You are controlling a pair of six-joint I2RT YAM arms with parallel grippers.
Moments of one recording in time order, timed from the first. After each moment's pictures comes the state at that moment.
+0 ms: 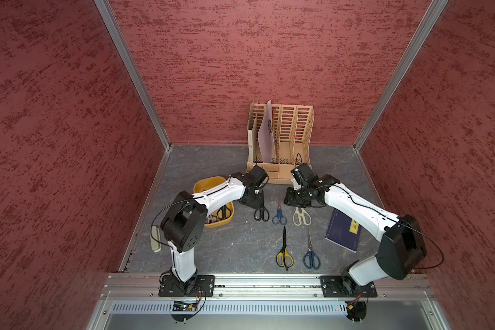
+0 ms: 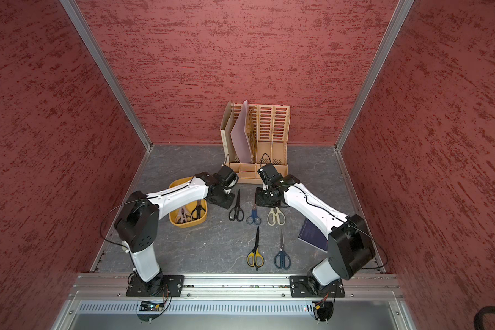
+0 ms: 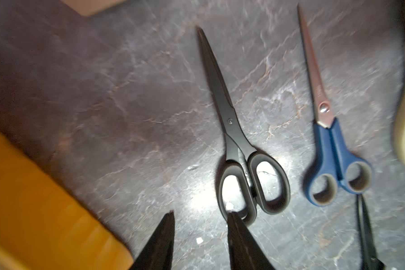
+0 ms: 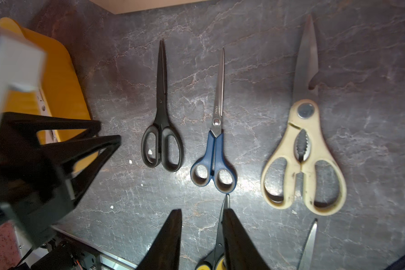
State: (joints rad) left arm -0.63 1.79 1.37 -0.84 -0.03 -0.28; right arm 0.54 1.54 1.23 -0.81 -0.18 0.63
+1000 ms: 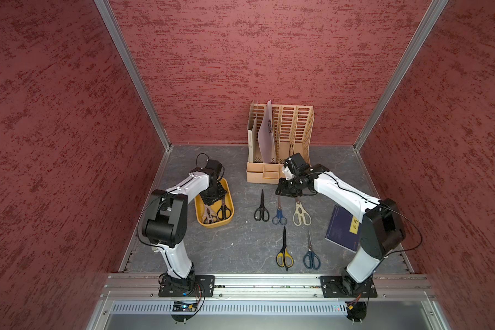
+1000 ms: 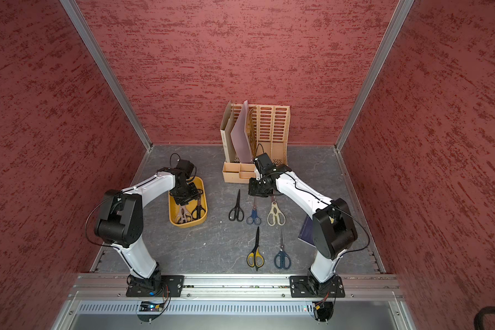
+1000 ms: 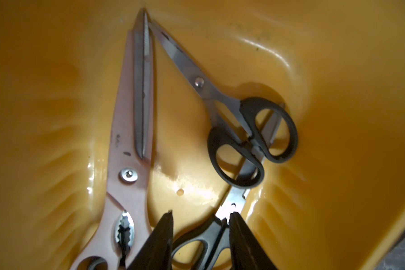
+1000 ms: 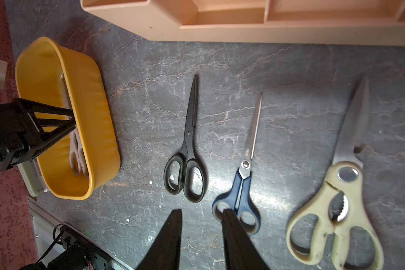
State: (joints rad) left arm -0.20 1.80 1.23 -0.83 -0.02 -0.77; right arm 0.50 1.73 1.40 -0.79 -0.27 0.54
